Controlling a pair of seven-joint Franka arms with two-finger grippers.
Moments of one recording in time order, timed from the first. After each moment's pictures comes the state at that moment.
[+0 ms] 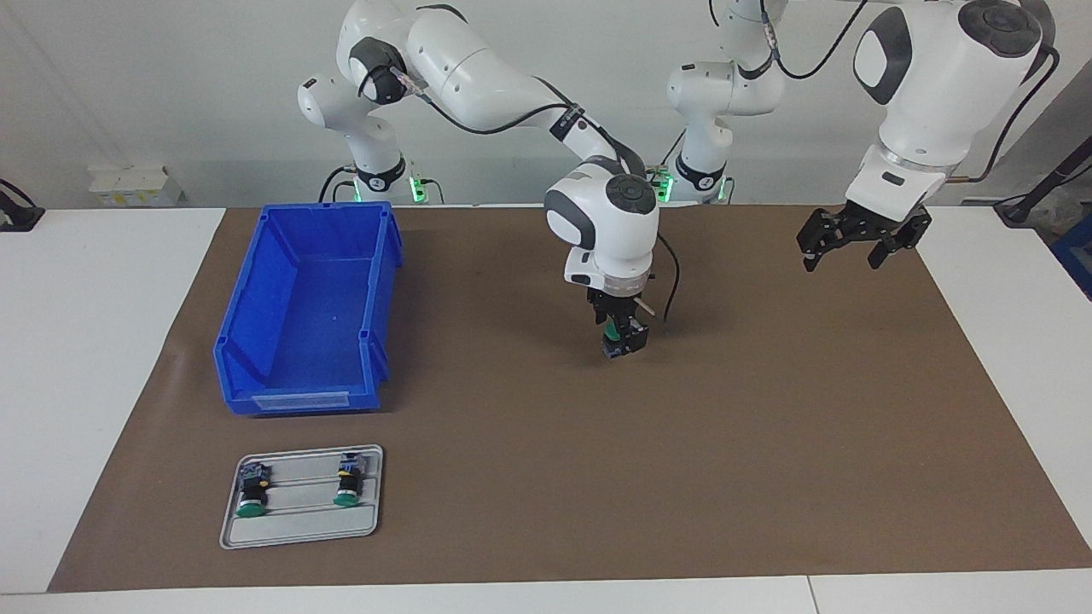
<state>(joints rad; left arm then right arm) -0.14 0.09 0.04 -1.51 0.04 1.62 -0.03 0.71 0.69 0.06 -1.32 -0.05 2.09 1.84</state>
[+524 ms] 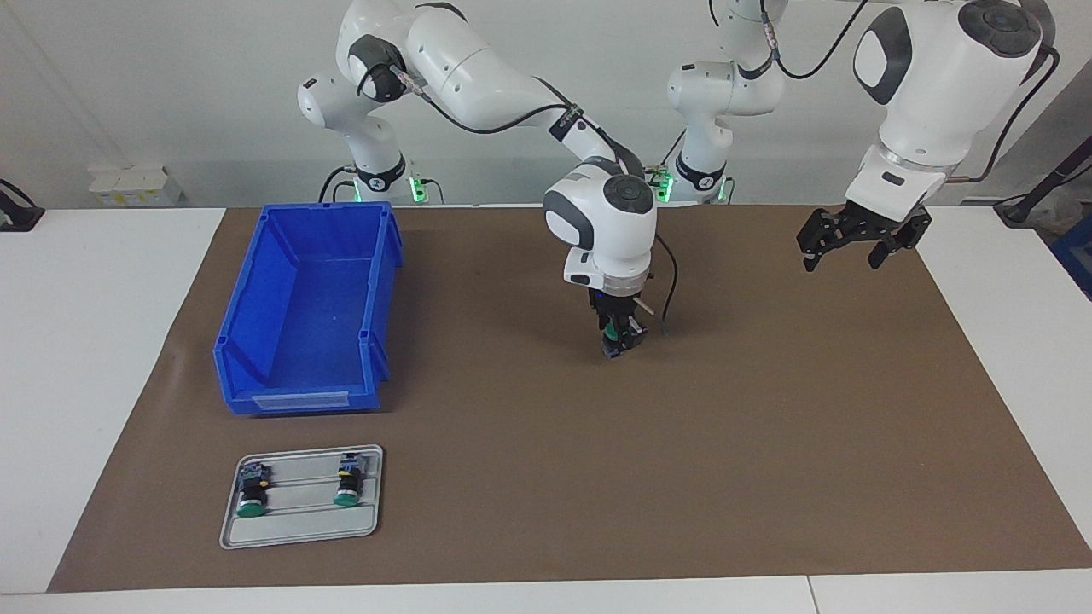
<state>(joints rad) -0.14 0.09 0.04 -1.51 0.04 1.62 -0.03 0.71 0.67 0.06 -1.34 -0.04 2.10 1.84</state>
